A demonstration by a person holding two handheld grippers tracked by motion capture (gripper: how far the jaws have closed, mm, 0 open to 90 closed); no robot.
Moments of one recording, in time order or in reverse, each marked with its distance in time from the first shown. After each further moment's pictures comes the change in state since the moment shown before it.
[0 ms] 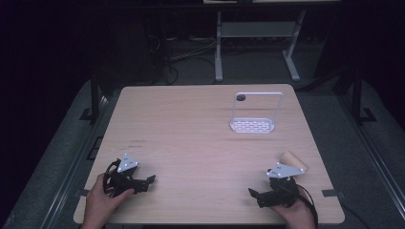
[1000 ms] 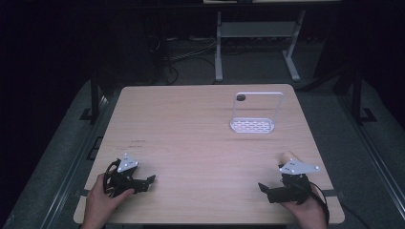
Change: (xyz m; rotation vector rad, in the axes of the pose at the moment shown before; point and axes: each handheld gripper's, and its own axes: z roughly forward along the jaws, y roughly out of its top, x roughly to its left) left arm 0.000 0.000 0.000 0.000 0.000 0.000; right arm -0.020 0.002 -0.024 -0.046 -0.047 0.014
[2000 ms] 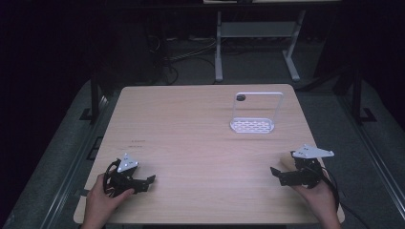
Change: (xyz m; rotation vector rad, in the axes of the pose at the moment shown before) left arm 0.000 0.000 0.000 0.000 0.000 0.000; right arm -0.053 0.011 -0.002 -0.031 -0.055 0.027
